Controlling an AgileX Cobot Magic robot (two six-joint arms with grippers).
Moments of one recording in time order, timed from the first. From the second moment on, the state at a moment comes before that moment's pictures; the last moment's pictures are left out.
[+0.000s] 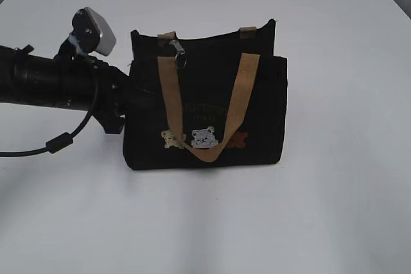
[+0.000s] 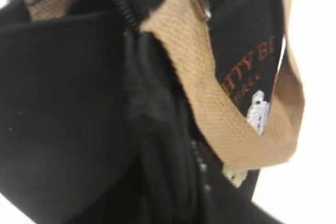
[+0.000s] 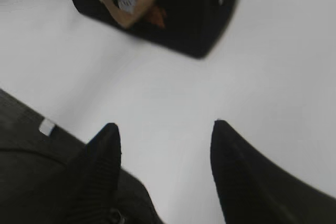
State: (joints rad) left arm -0.26 1.78 -0.85 -1.73 0.64 2.45; right arm 0.09 0.43 -0.52 0.53 0.89 -0.54
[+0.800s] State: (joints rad) left arm -0.27 1.78 -0.85 -1.73 0.64 2.44; right arm 0.40 1.79 -1.30 1.00 0.60 -0.64
